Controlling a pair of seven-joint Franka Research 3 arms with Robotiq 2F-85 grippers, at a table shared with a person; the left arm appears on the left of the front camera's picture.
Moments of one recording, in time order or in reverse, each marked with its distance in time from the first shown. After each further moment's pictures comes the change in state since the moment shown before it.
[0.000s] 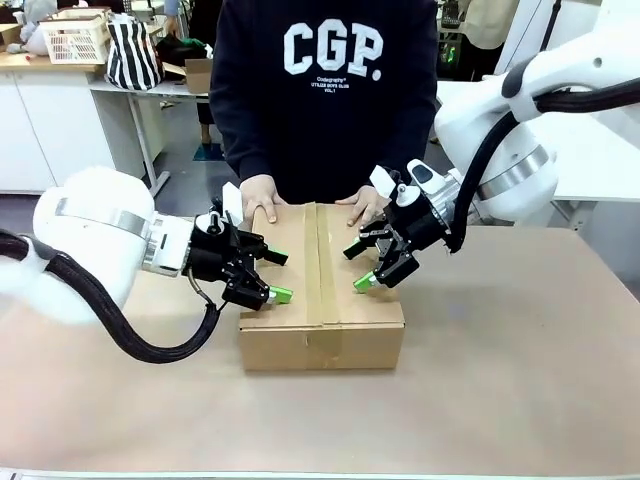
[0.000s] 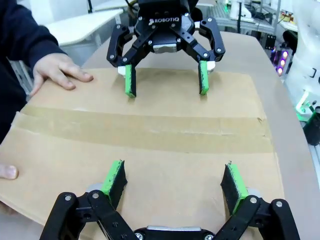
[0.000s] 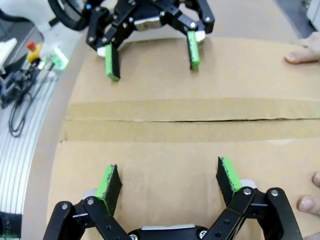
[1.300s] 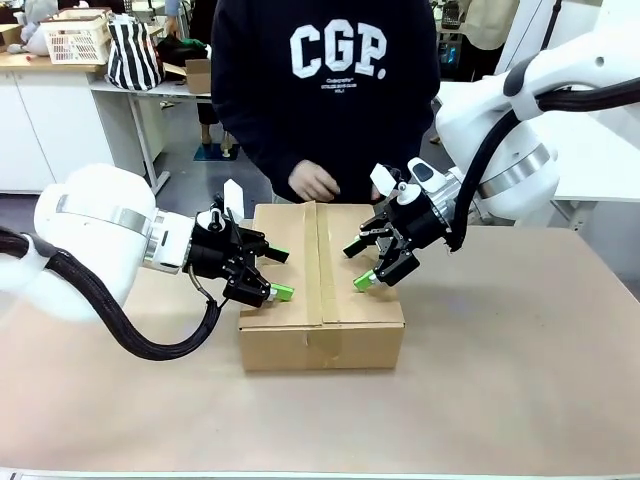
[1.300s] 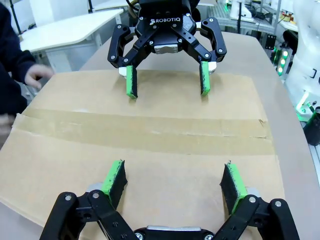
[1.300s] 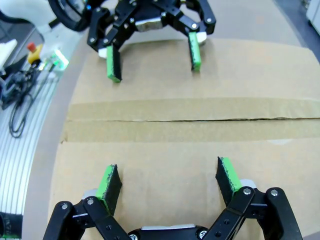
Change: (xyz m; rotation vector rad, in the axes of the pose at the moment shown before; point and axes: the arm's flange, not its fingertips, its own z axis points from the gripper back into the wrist) left arm 0.004 0.001 0.001 0.002 -0.004 -0.017; right arm 0.002 0.000 0.002 0.000 -0.003 0.005
